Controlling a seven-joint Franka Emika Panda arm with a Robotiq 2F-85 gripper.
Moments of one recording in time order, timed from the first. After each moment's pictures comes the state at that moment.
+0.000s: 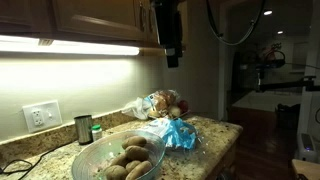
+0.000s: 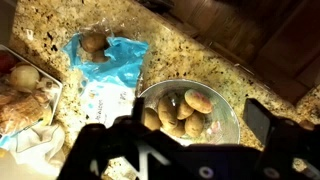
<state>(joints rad) 0.06 -0.30 0.27 -2.00 -0.20 1.71 0.06</state>
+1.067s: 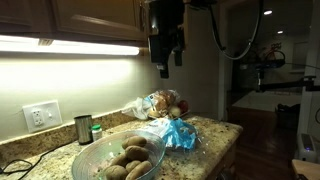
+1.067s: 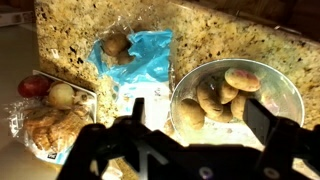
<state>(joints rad) 0.05 -0.28 0.21 -2.07 -0.29 1.86 0.30</state>
